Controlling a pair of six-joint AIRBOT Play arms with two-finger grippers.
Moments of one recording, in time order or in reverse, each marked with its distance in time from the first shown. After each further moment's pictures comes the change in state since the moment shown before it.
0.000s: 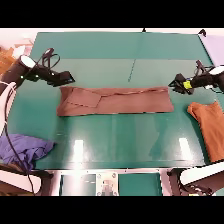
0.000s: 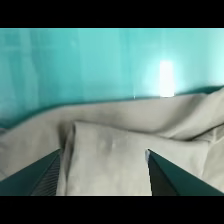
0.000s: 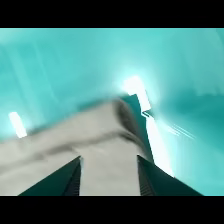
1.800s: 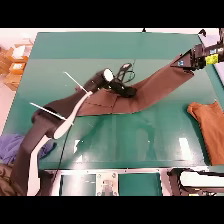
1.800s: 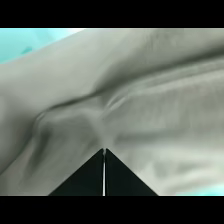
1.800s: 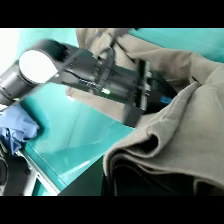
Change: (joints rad) left arm -0.607 -0.470 0.555 -0.095 -0.013 -0.090; right arm 0.109 0.261 0.300 0.347 0.605 -0.196
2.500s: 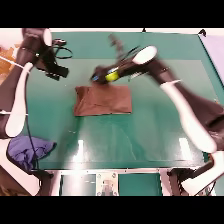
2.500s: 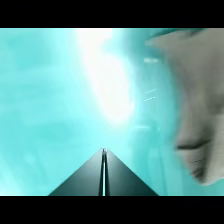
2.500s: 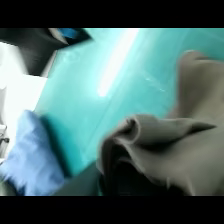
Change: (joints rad) left arm 0.424 0.311 0.006 0.837 -0.634 -0.121; right arm 0.823 -0.370 -0.026 0.055 -0.802 0.061
